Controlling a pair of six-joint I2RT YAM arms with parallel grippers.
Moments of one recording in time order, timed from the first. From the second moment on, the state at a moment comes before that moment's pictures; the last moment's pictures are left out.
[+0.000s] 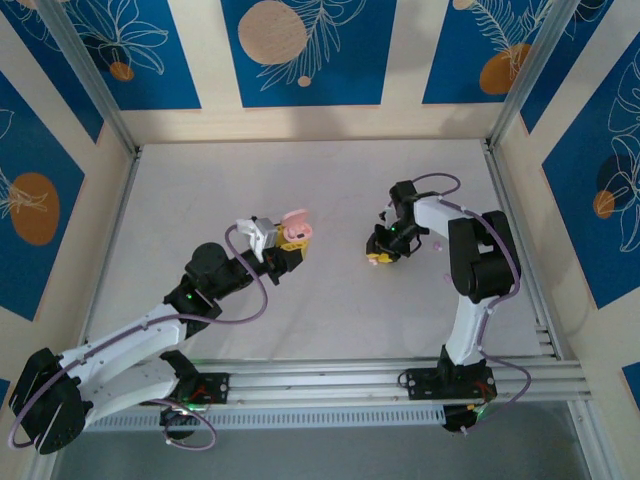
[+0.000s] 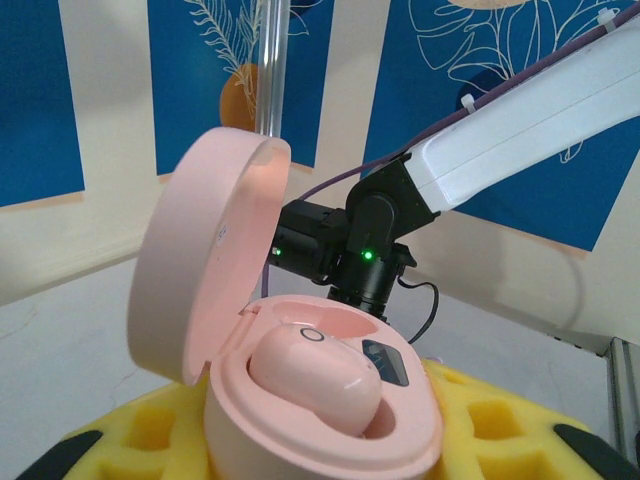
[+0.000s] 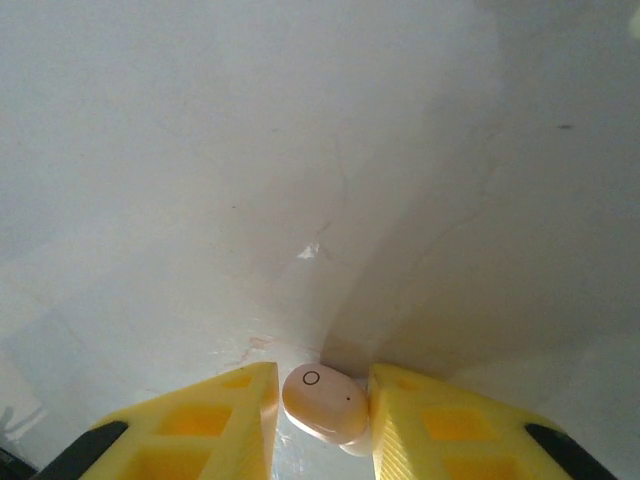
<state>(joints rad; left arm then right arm) -0.76 0.96 0.53 0.48 0.21 -0.13 0.22 1.91 1.21 -0.78 -0.45 0.37</state>
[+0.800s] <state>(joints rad) -0.76 0.96 0.53 0.48 0.21 -0.14 0.31 1.84 1.13 -0.78 -0.47 0.41</state>
